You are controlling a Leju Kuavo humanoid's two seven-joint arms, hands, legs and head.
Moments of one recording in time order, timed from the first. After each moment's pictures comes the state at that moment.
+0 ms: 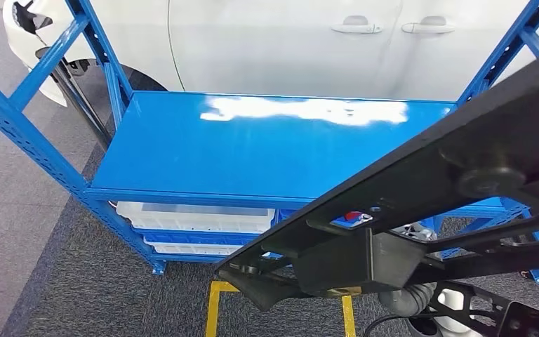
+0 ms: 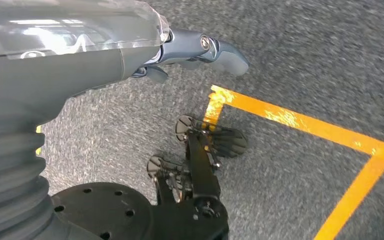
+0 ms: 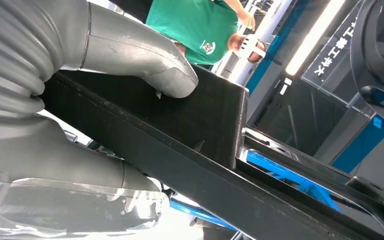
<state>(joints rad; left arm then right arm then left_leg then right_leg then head) -0.08 -0.04 1.05 -0.21 -0.75 -0.10 -0.21 -0.07 -0.20 0.24 -2.08 -0.13 0.54 -0.65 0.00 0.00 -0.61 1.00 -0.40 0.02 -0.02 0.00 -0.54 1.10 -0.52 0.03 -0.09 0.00</state>
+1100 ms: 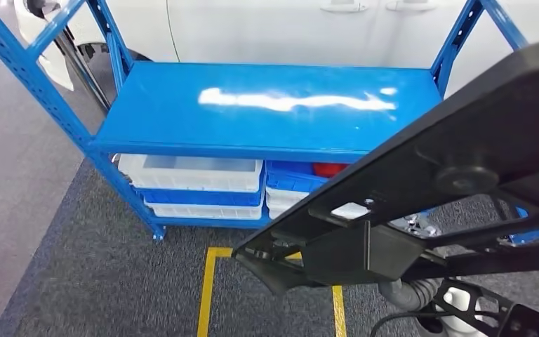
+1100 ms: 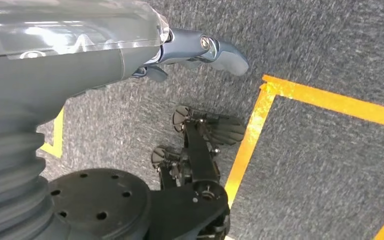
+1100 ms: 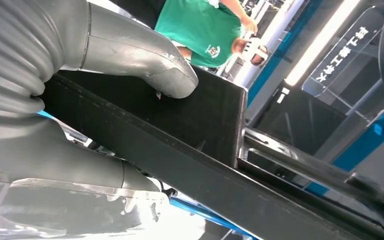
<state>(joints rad) -0.09 -0.05 1.06 -0.21 -0.80 -0.13 -0.22 -0.06 -0.20 0.19 -2.08 -0.08 0.53 -0.65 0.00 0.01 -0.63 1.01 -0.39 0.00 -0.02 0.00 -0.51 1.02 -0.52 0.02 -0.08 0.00</state>
